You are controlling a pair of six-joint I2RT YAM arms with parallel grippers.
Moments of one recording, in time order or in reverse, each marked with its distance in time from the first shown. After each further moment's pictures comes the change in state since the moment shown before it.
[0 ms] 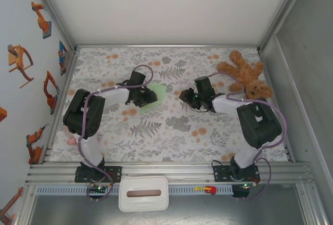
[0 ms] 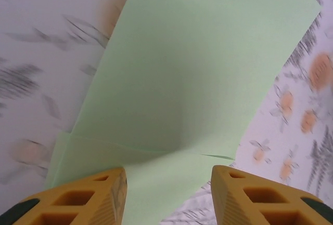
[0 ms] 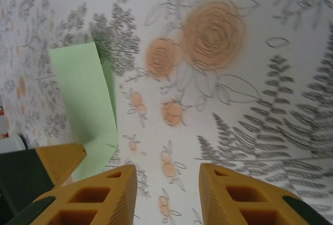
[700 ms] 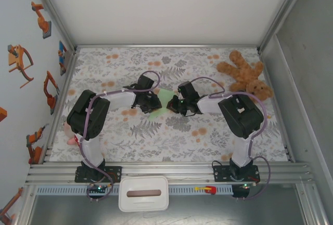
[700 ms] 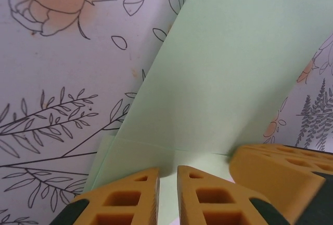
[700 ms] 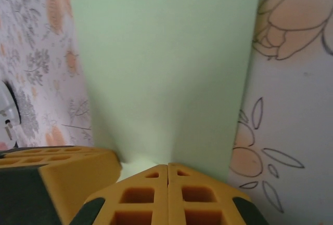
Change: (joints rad) left arm -0.082 0.009 -0.003 -0.029 0.034 -0.121; right arm 0.150 0.210 0.100 0.066 -0.107 0.050
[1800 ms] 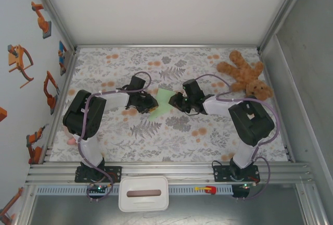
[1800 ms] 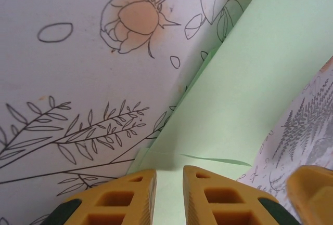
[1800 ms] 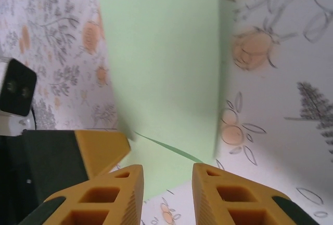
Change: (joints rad) left arm 0.094 -0.017 -0.093 0.114 0.126 -0.089; right arm -0.017 -0.143 -0.049 -0.050 0.072 -0.005
